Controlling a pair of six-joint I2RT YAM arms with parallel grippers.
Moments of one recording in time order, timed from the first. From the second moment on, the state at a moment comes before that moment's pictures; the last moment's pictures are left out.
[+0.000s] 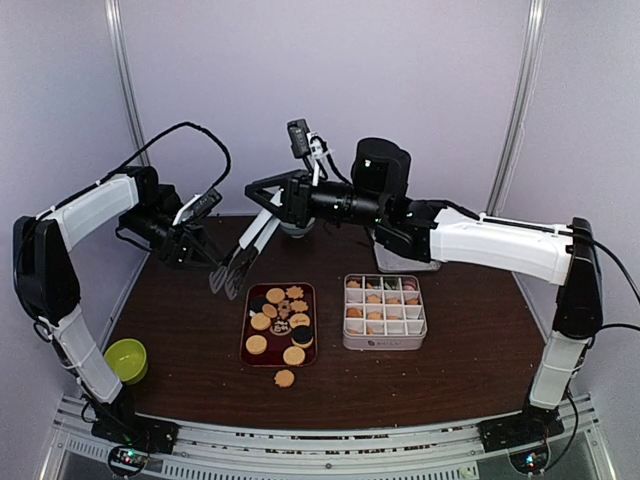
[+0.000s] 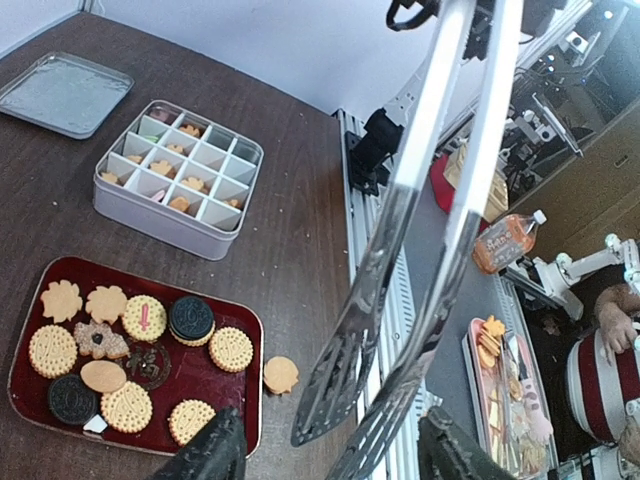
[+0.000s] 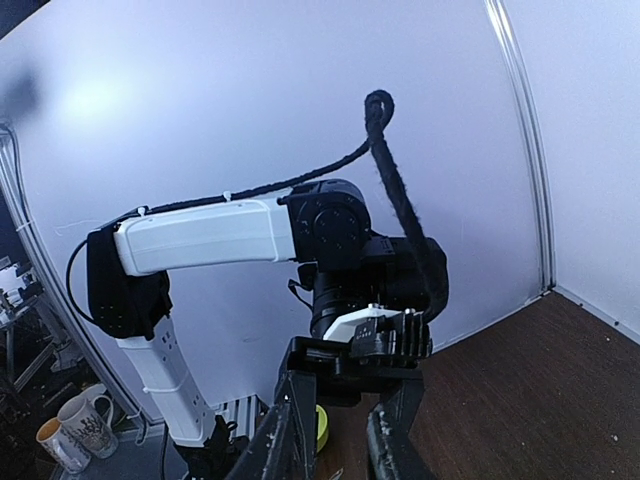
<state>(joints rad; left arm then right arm) -0.20 1.73 1.56 -1.61 1.18 1.18 0.95 1.82 1.61 0.34 -0.43 0.37</state>
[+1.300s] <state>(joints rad) -0.29 1.78 1.67 -1.65 1.16 1.14 0.81 1.78 1.32 0.61 -0.43 0.65</state>
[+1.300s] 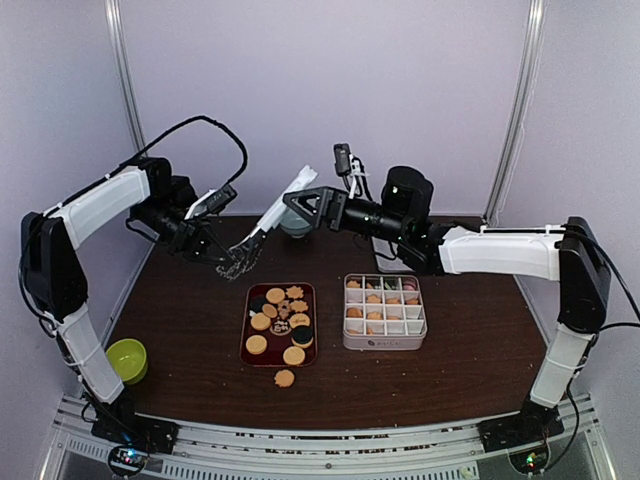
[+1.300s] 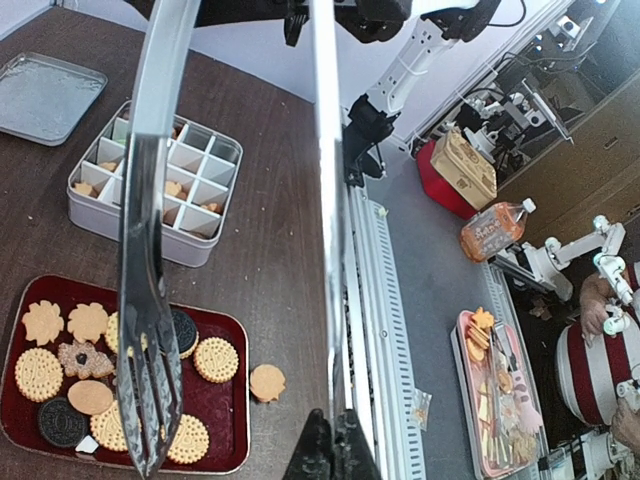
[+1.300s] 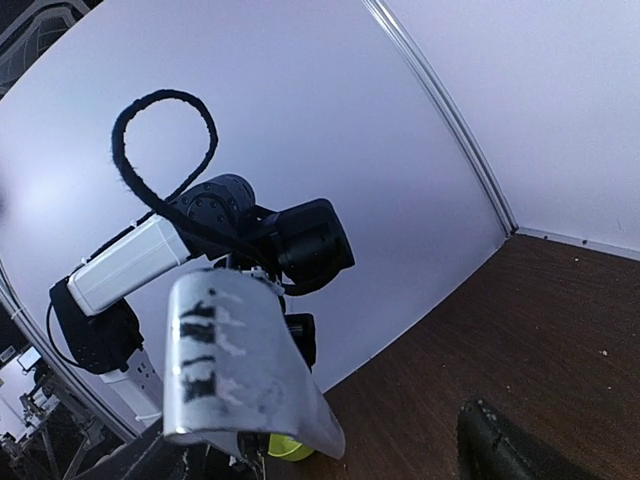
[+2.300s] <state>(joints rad) -0.29 1.78 1.70 -1.54 1.06 1.02 0.80 1.91 1.49 0.63 -0.64 0.84</state>
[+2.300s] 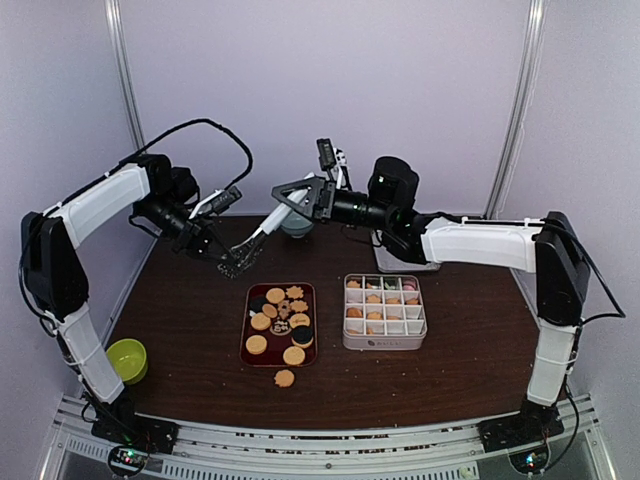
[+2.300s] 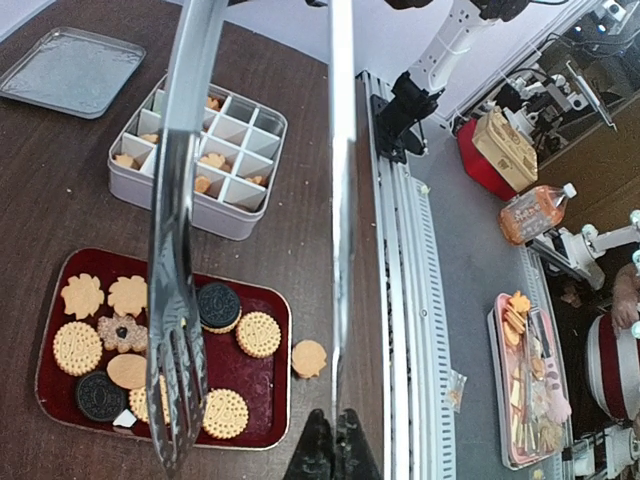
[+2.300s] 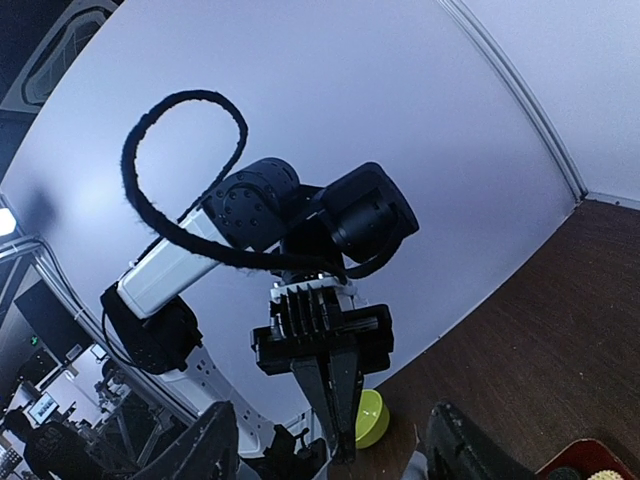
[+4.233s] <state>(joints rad) -0.12 1.63 1.63 -1.12 0.47 0.64 0.90 1.77 1.40 0.00 -0.13 0.22</state>
